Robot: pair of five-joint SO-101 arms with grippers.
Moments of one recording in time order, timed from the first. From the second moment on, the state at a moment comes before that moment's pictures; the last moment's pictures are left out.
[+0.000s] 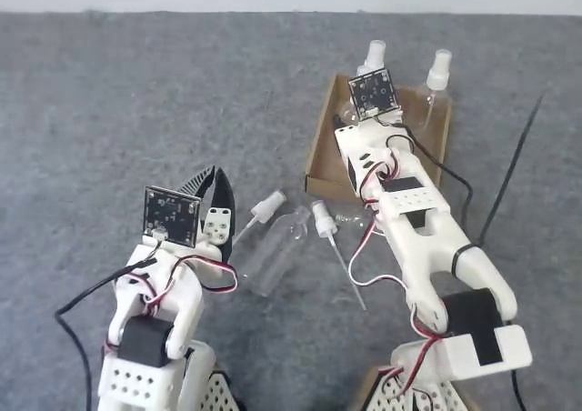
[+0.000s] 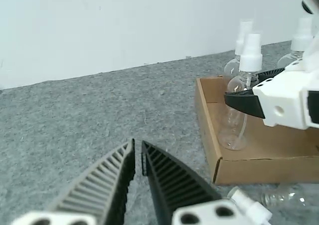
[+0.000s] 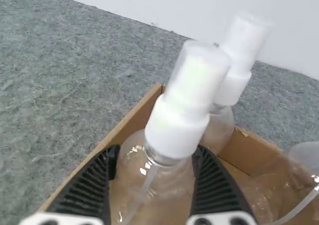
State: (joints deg) left arm 6.7 -92.1 81.3 43.5 2.2; right arm -14.5 -0.7 41.2 -3.3 9.7
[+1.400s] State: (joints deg) left arm 6.7 -92.1 81.3 43.5 2.2; right arm -15.3 -0.5 41.2 -1.6 9.6
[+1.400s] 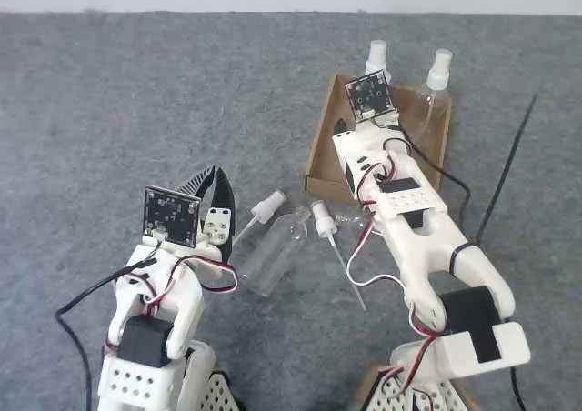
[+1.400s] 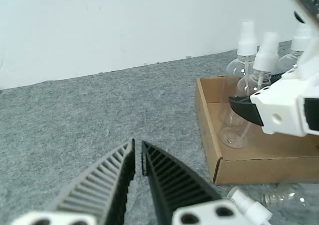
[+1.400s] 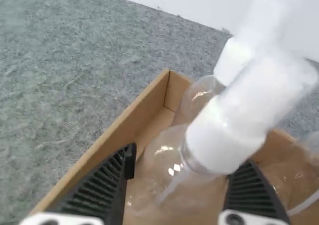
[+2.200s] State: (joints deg) left arm 6.7 -92.1 81.3 43.5 2.2; right arm -15.4 -0.4 39.0 3.3 9.6
